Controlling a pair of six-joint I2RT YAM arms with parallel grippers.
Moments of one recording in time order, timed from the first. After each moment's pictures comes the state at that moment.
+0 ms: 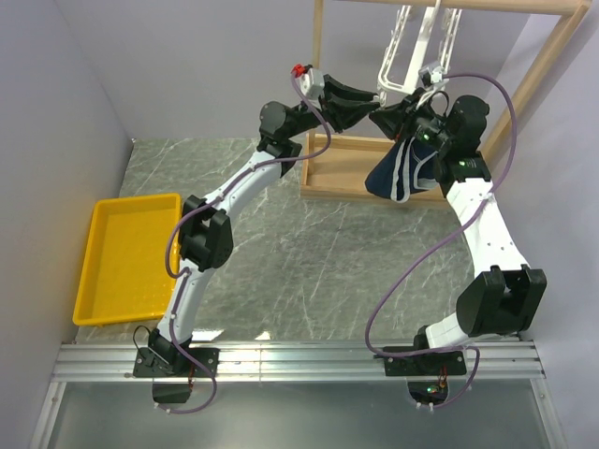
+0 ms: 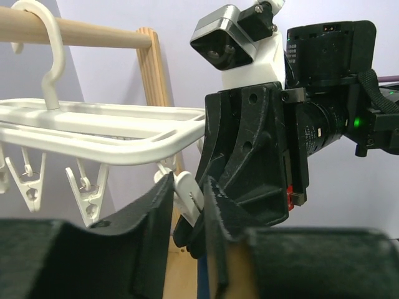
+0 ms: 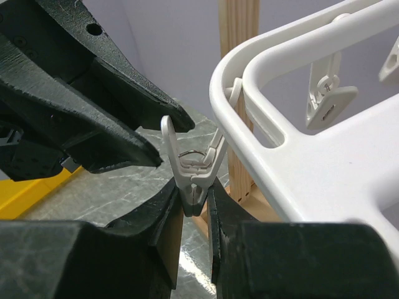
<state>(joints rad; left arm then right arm) -0.60 2.32 2.25 0.89 0.78 -0.45 0.03 1.48 1.46 0.09 -0.77 0.15</state>
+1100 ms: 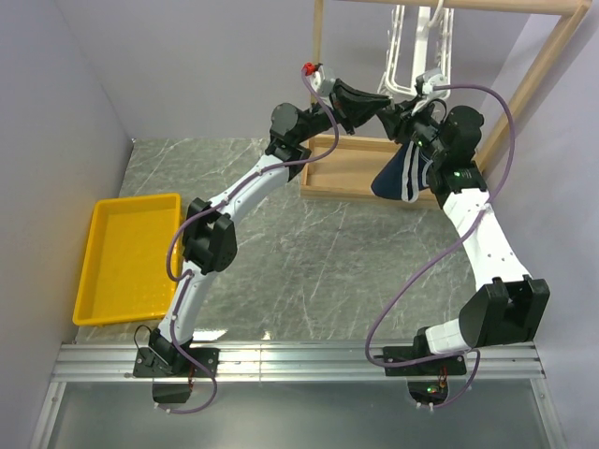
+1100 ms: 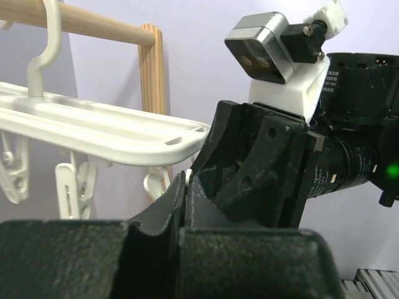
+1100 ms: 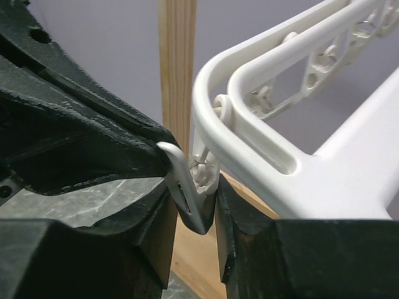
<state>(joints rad) -0.65 2.32 2.26 0.82 0.67 -0.50 0.08 1.41 1.37 0.14 -0.53 -0.02</state>
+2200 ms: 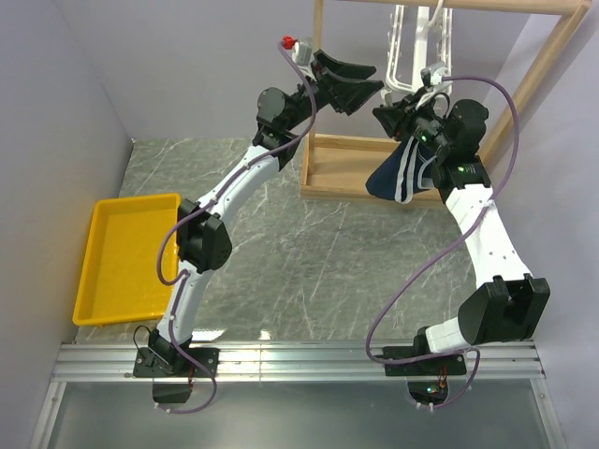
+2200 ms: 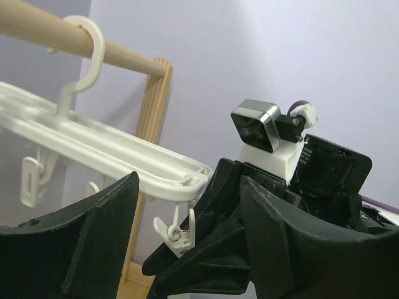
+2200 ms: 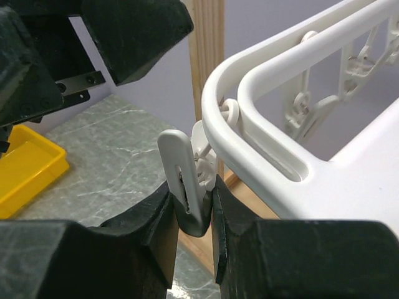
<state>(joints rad) -0.61 2.30 2.36 0.72 0.57 -0.78 0.06 1.43 1.43 0.10 -0.60 0.10</state>
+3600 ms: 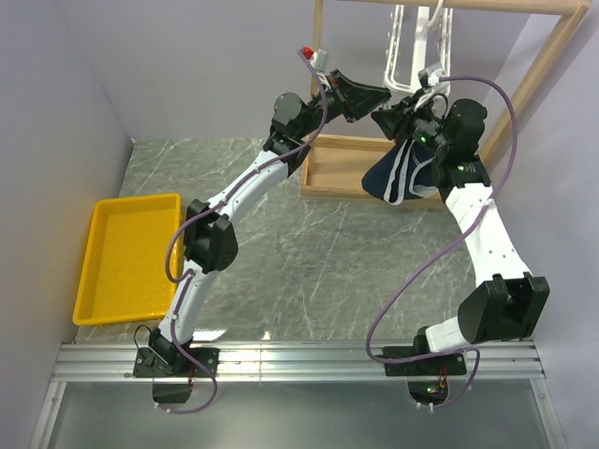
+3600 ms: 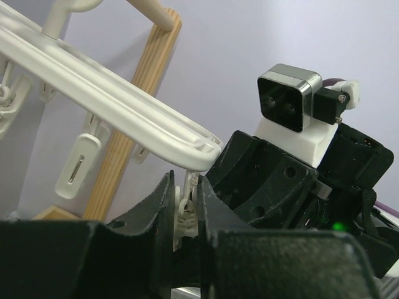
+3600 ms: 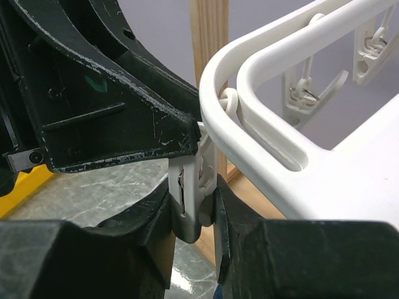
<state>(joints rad) -0.64 2.34 2.36 0.62 0.55 -0.86 0.06 1.44 1.43 0.07 -0.63 0.09</state>
